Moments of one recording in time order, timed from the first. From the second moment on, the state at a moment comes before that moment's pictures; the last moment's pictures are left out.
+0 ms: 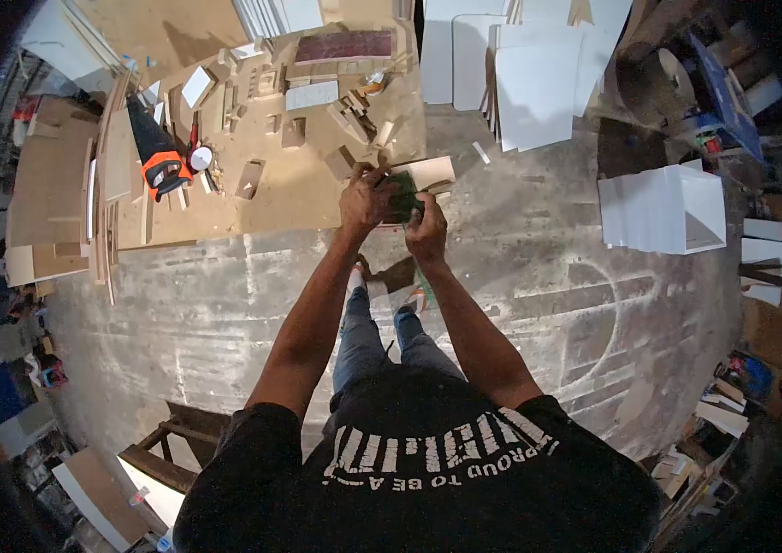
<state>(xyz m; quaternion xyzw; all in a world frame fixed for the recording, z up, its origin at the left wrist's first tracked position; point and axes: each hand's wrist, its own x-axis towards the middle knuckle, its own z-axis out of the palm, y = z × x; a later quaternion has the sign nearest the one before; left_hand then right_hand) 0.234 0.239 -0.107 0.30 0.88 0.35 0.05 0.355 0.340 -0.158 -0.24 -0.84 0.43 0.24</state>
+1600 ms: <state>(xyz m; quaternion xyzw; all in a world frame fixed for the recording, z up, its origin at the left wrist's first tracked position) 0.226 0.256 -0.127 0.23 0.92 0.30 0.11 0.286 0.363 -0.129 -0.25 -0.80 0.50 0.21</state>
